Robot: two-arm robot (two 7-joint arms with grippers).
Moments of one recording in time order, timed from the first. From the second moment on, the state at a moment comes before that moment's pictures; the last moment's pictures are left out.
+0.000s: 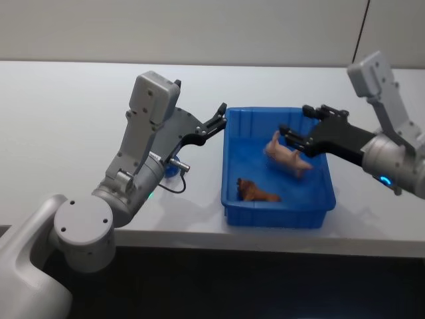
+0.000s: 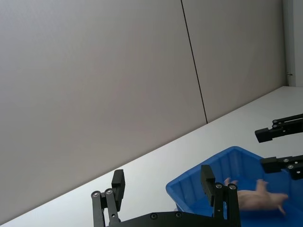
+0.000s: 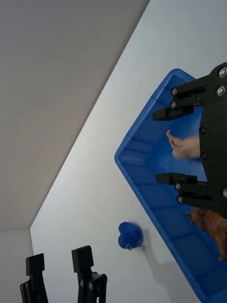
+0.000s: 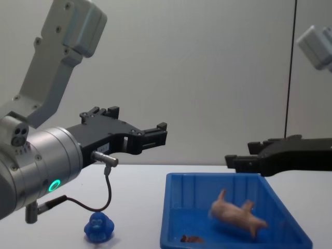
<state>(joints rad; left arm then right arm) -0.24 0.38 0.45 -1.63 -0.20 0.01 -0.01 0.31 0.29 -0.28 -1.52 0.11 0.29 0.51</state>
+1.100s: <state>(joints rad) -0.24 0.38 0.45 -1.63 -0.20 0.01 -0.01 0.22 0.40 -0.17 -1.53 0.31 0.18 0.54</state>
